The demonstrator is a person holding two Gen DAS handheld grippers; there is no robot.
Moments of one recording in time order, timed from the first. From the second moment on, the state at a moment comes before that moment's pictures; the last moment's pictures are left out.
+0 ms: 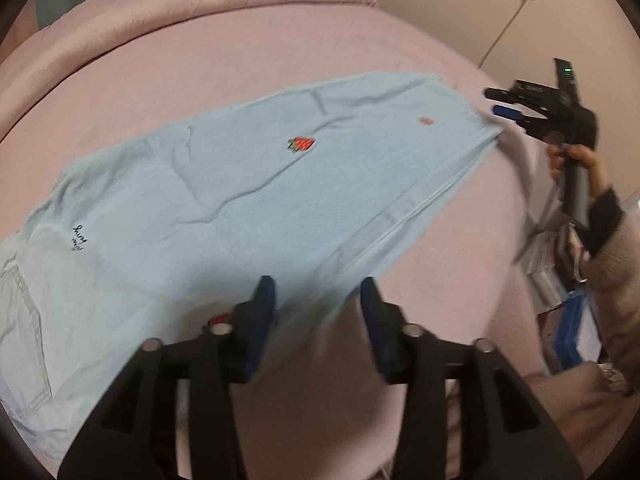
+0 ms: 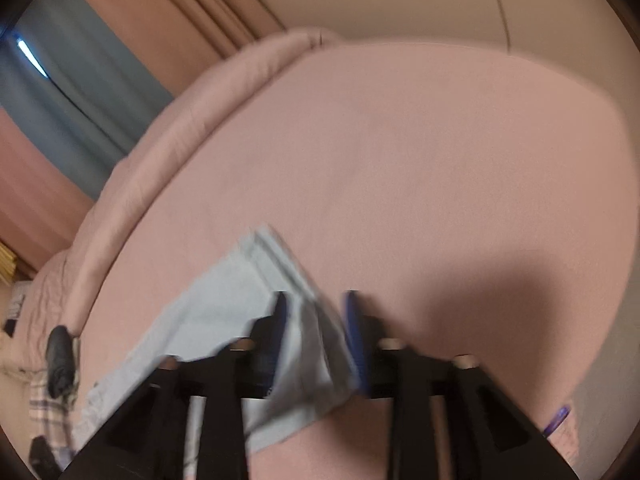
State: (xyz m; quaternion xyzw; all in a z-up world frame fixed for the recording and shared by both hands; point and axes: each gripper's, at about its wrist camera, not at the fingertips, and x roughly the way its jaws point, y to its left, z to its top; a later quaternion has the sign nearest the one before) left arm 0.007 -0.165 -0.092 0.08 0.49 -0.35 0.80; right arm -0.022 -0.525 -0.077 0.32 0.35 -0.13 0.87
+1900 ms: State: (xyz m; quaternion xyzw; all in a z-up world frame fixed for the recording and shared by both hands) left arm 0.026 0.095 -0.111 -0.07 0.47 -0.01 0.88; right arm 0.018 -0.114 -0.095 -0.10 0.47 0.39 0.79
